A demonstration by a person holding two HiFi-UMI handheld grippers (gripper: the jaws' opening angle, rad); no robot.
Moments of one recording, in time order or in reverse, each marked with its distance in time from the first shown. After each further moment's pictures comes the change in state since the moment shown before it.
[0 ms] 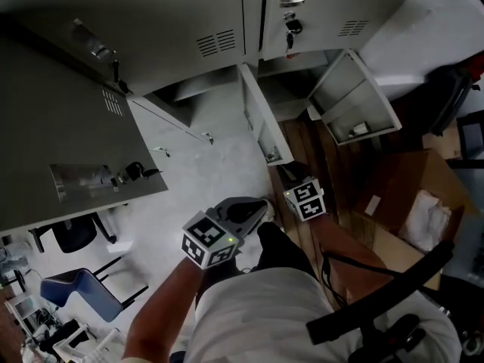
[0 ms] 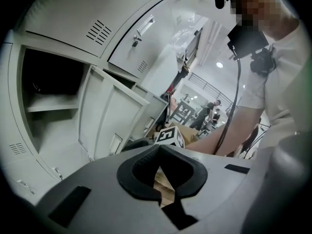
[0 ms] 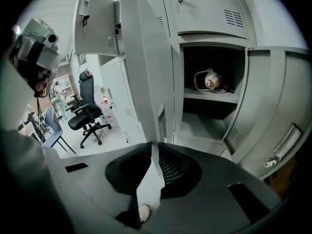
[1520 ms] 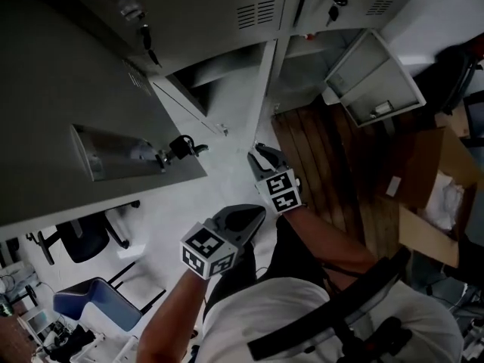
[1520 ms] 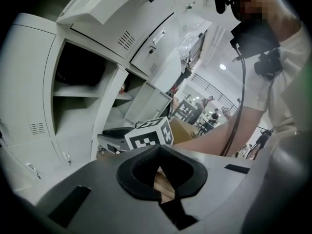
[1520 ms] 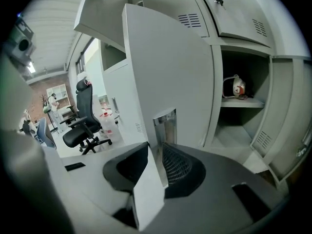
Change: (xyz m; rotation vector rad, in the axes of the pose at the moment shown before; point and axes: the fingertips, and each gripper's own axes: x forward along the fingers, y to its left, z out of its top) left arm -0.091 0.031 -0.072 -0.049 0.012 0.006; right arm 0.088 0.132 0.069 0.068 -0.134 -0.026
